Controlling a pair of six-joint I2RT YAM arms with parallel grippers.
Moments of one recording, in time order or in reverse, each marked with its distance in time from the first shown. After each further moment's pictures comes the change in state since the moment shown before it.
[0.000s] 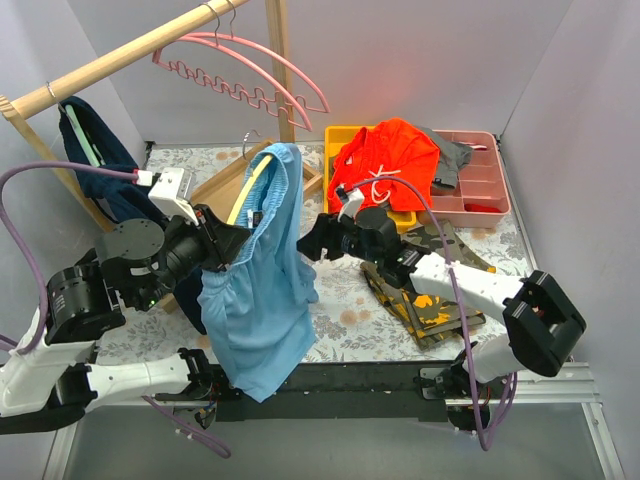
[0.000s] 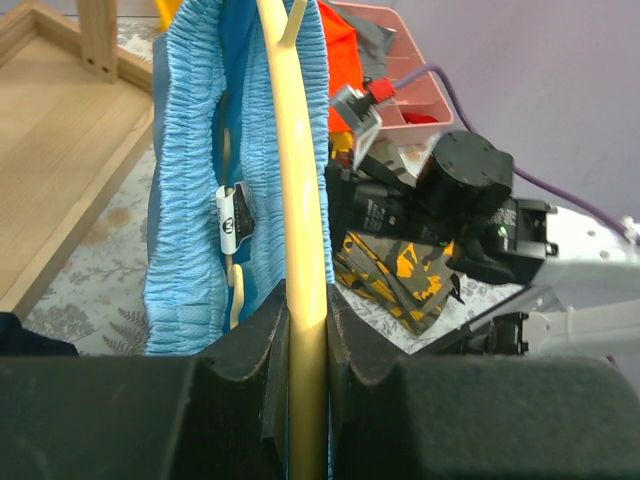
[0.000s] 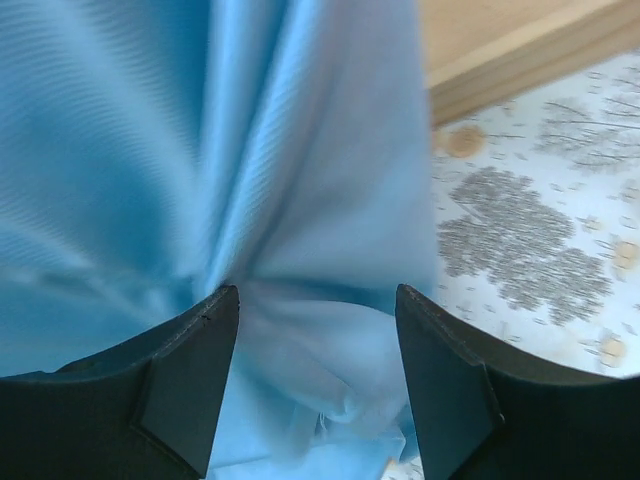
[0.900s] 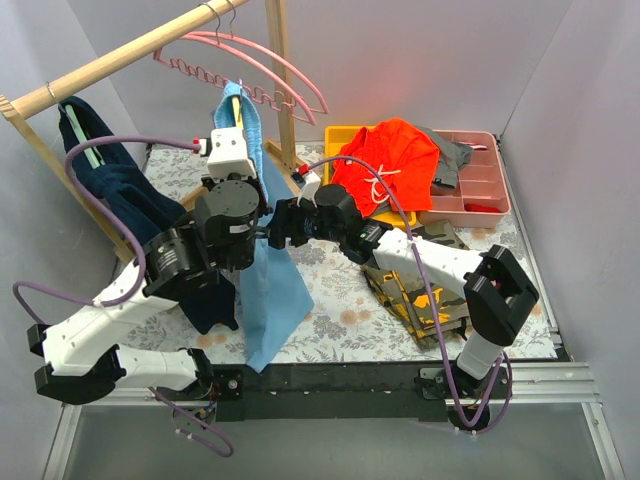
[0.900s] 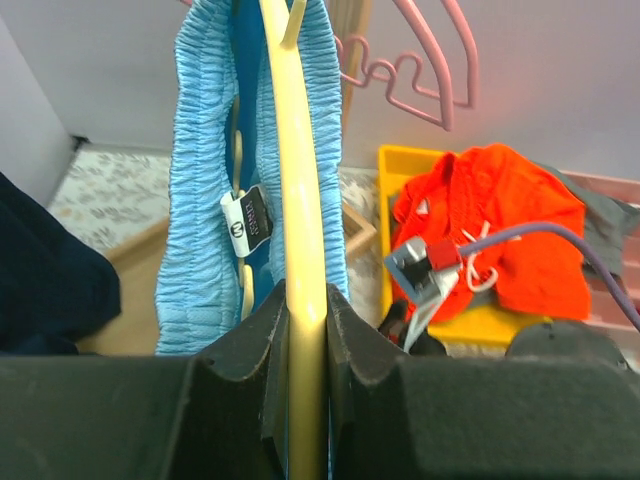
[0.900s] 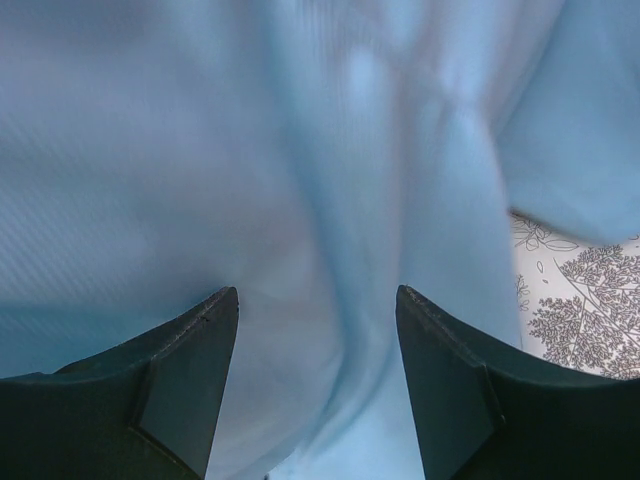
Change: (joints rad) left arm 0.000 0.282 0.007 0.317 -0.605 0.233; right arm 0.076 0.262 0.367 -0.098 -0.101 -0.002
